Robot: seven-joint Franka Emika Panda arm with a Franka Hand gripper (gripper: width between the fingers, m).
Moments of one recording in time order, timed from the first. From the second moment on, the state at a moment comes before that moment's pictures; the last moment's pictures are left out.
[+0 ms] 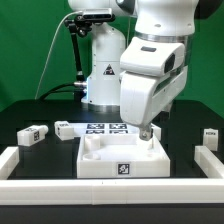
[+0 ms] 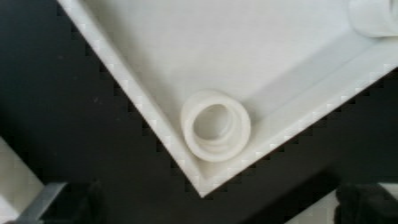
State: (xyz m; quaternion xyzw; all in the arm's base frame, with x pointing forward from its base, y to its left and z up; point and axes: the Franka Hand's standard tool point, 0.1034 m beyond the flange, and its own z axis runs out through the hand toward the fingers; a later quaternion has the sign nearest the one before) arm 0.566 0.053 0.081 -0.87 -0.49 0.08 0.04
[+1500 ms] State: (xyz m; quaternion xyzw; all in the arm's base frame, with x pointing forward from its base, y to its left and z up) arm 0.532 0.014 0.058 -0.79 -0.62 -0.02 0.00
